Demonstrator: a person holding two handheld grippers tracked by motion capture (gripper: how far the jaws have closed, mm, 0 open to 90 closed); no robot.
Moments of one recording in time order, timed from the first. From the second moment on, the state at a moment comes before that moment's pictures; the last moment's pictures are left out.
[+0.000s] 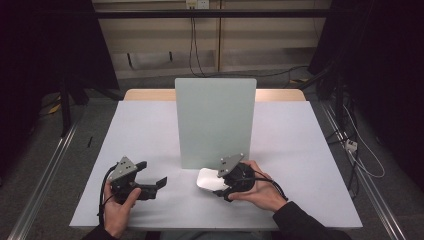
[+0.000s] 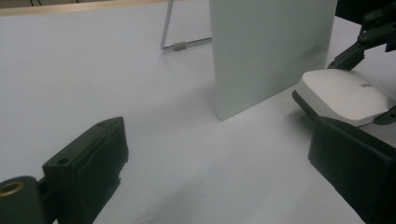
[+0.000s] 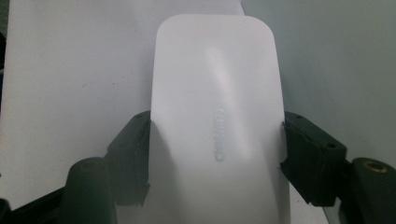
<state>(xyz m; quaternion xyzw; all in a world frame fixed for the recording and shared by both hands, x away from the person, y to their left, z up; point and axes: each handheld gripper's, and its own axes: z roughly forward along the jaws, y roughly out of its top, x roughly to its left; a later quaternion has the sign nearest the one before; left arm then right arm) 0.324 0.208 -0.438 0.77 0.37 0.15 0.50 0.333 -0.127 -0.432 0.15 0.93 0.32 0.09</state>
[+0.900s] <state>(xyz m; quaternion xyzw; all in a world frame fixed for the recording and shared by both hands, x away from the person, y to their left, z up) 0.324 0.205 -0.439 0.77 0.37 0.15 0.49 0.339 -0.125 -0.444 0.16 0.93 0.31 0.07</state>
